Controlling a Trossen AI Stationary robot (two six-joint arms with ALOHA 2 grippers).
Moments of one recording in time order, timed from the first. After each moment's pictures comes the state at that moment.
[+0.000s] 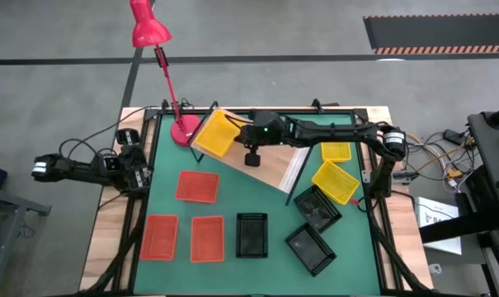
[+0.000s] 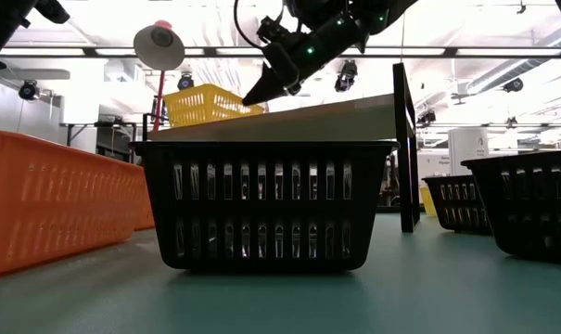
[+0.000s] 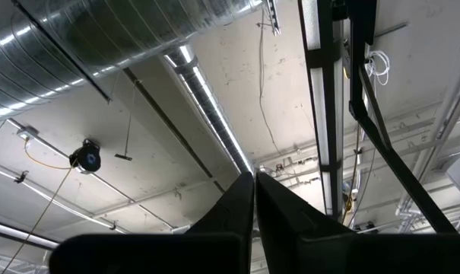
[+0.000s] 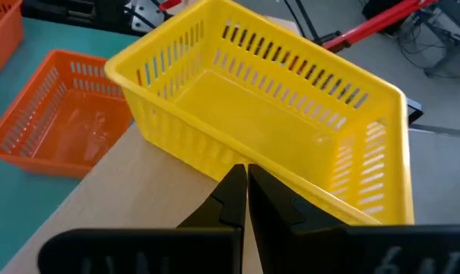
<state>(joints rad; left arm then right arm) -0.05 0.46 0.01 1.50 -0.07 0.42 -0.24 1.83 1.43 -0.11 -0.02 -0.32</state>
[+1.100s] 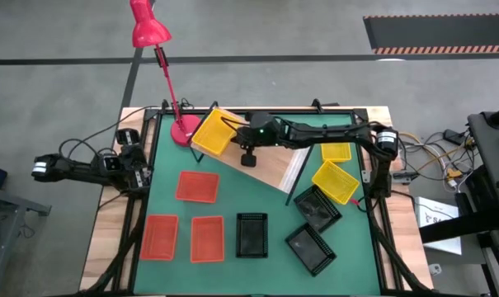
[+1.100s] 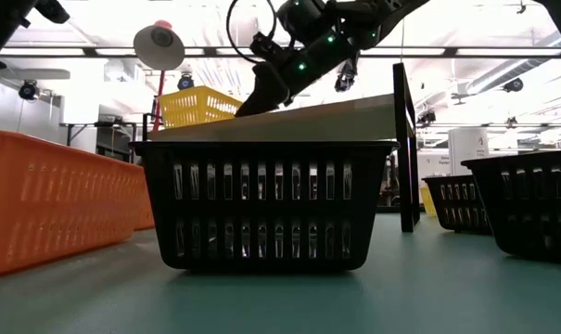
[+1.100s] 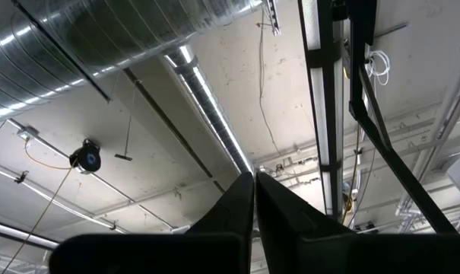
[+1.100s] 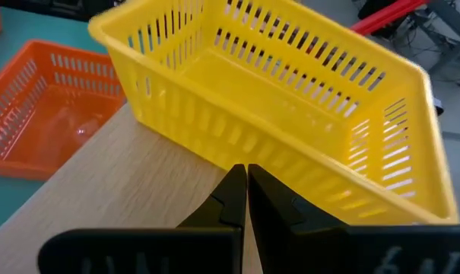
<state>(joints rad) -0.05 0.46 0.01 1.50 -0.07 0.42 -0.25 1.89 1.43 -0.04 -0.02 -0.33</state>
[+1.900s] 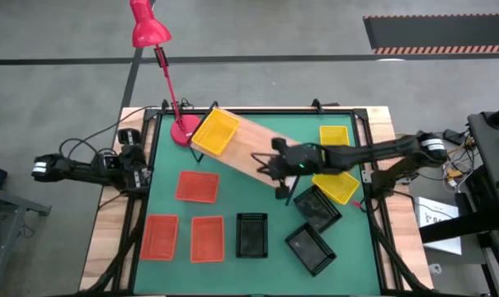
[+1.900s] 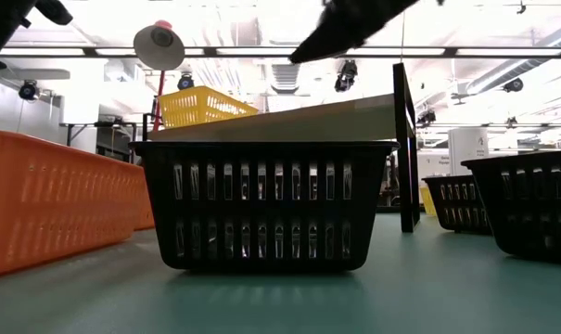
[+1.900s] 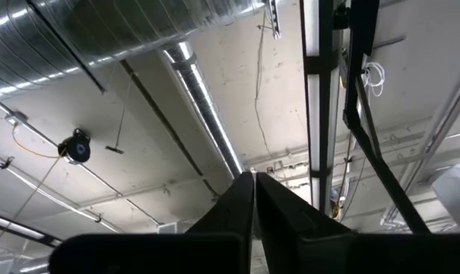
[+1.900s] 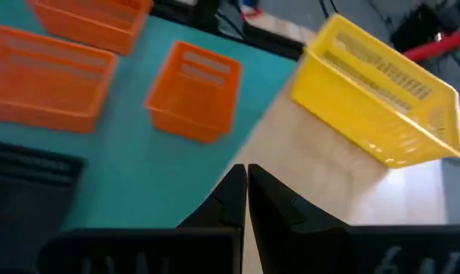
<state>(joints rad) -0.05 0.46 0.01 1.50 -0.06 0.34 0.04 1.46 1.07 -0.12 0.11 -0.29</state>
